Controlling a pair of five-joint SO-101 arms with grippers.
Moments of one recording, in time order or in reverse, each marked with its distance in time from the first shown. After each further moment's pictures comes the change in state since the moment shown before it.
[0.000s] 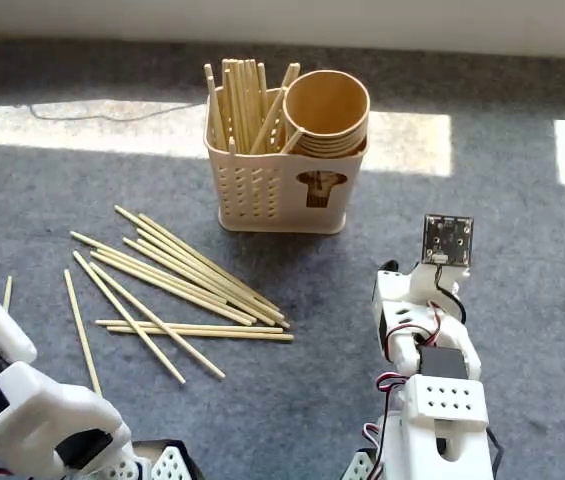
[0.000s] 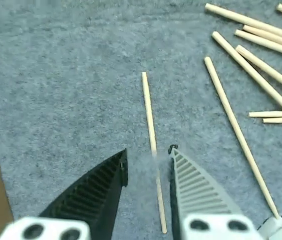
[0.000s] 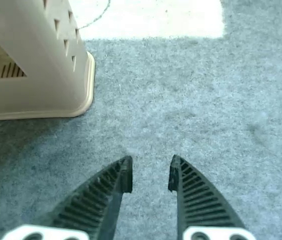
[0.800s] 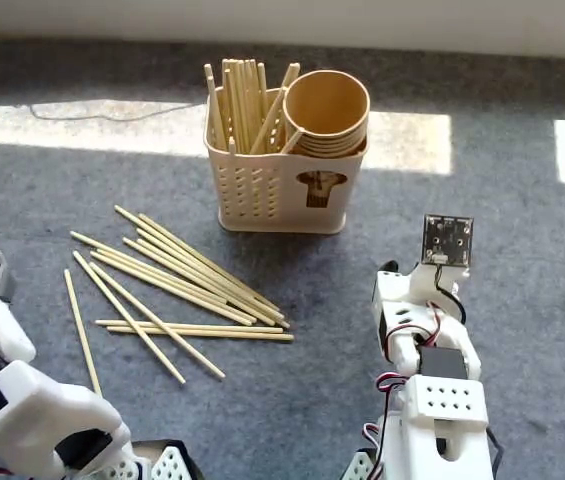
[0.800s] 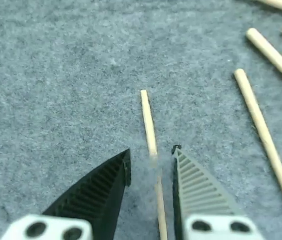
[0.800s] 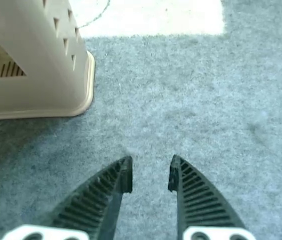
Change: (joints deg) left arm -0.7 1.6 28.7 -32.8 2.2; right arm 0.0 0.0 0.2 0.0 0.0
